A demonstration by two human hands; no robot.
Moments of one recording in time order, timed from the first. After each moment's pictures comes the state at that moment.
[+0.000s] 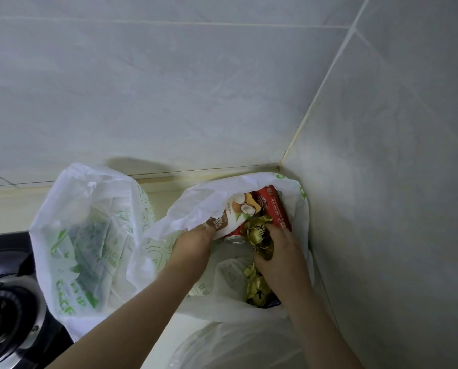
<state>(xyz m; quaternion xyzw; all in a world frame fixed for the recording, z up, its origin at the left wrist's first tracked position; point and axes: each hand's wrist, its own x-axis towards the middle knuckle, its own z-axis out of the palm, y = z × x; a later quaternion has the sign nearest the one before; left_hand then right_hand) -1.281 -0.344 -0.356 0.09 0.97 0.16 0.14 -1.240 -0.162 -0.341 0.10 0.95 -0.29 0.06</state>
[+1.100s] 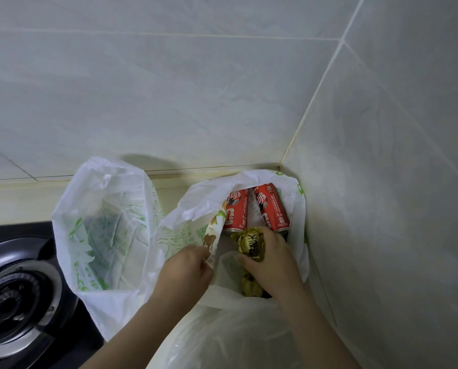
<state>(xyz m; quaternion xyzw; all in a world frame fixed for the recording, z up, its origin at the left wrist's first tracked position) -1.212 -0.362 -0.314 0.04 0.96 0.26 0.10 -1.222 -0.174 -0.336 0.10 0.94 -0.30 0.13</state>
